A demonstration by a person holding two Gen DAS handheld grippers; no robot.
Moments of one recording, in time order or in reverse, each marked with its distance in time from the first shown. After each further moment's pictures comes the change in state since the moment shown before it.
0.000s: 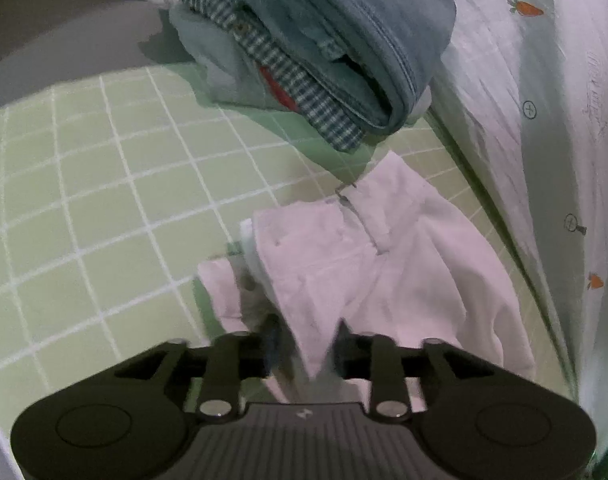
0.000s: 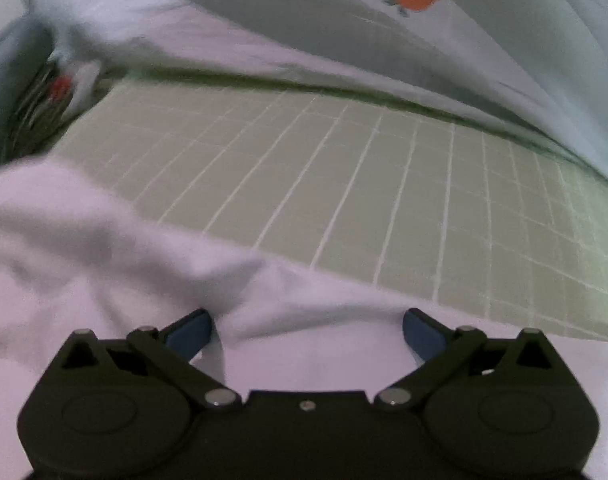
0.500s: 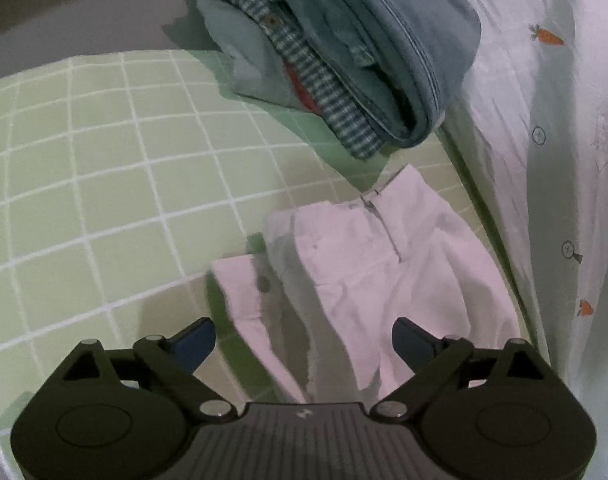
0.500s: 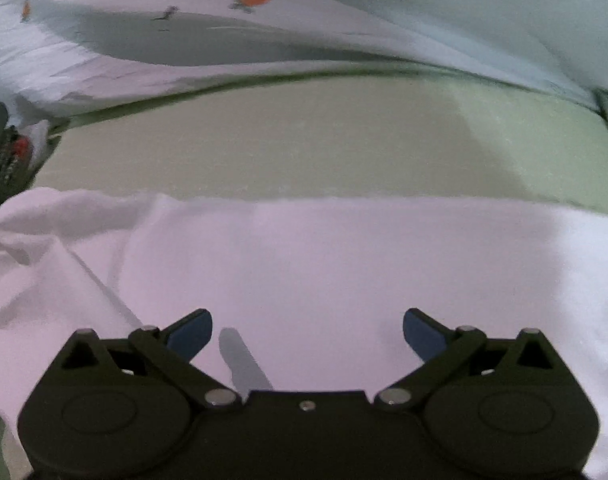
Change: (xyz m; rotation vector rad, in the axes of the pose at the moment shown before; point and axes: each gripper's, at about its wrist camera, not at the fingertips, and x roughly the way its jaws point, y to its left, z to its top) left arm 0.009 0.015 0.000 -0.094 0.001 -0.048; right arm -0.086 -0.080 -0.075 0.258 0.030 -0.068
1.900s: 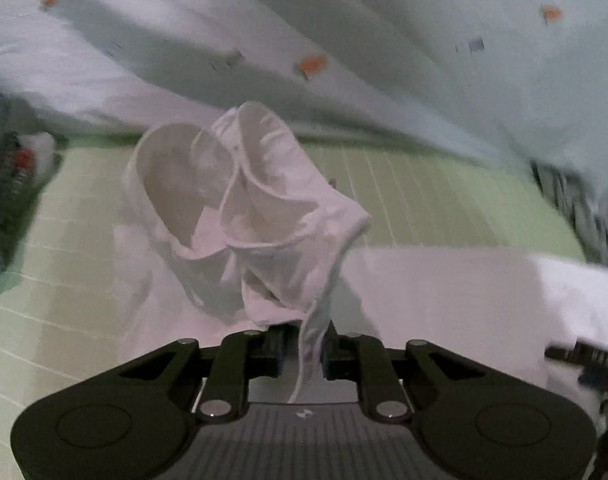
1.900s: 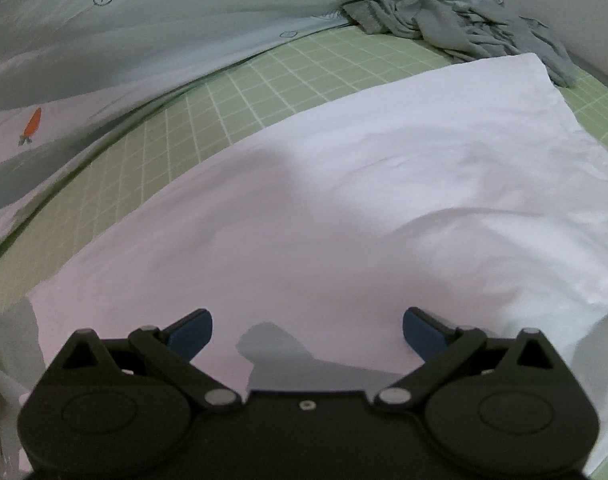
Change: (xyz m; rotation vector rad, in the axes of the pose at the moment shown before) left arm -0.016 -0.213 -0.173 1.057 0.142 -0.211; right arm -0.053 -0.153 -0.076 0.508 -0.082 -0.210
